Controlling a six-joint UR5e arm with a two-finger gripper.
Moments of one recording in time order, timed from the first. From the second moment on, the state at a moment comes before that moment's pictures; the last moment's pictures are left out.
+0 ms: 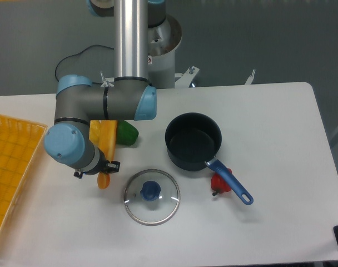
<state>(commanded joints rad) 2.05 -2.07 -1.49 -1.35 1.65 0.15</state>
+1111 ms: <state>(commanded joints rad) 2.21 -1.92 -1.43 -1.39 1.61 0.67</state>
